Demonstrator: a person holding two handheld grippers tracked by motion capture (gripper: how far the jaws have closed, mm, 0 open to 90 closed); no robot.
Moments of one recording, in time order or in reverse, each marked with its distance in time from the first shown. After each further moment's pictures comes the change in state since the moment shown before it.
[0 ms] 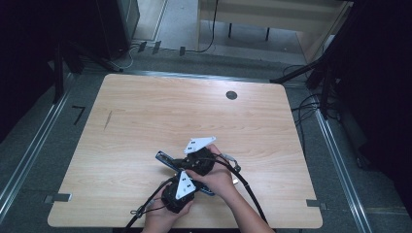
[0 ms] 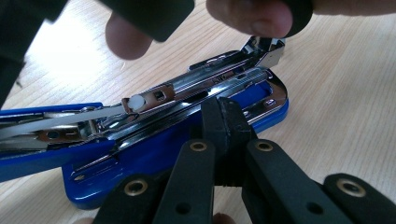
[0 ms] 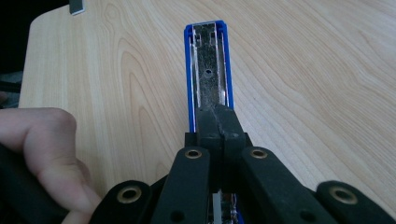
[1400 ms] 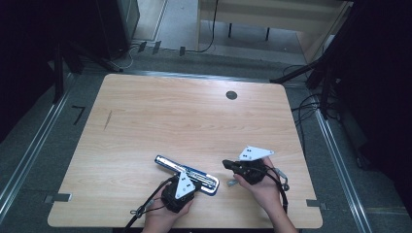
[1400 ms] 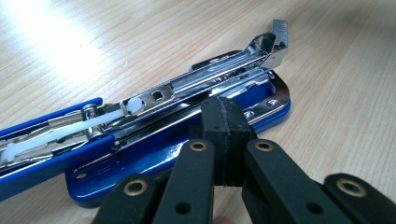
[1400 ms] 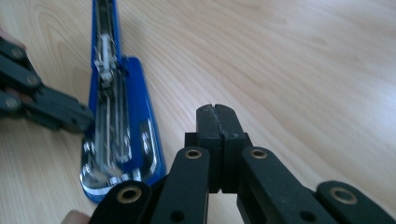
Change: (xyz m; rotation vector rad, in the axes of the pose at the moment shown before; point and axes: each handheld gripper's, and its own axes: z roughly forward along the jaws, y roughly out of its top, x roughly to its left) left arm 0.001 0.000 0.000 0.004 0.002 -0.007; right arm -0.030 -0.090 -0.112 -0.053 -0.266 0.103
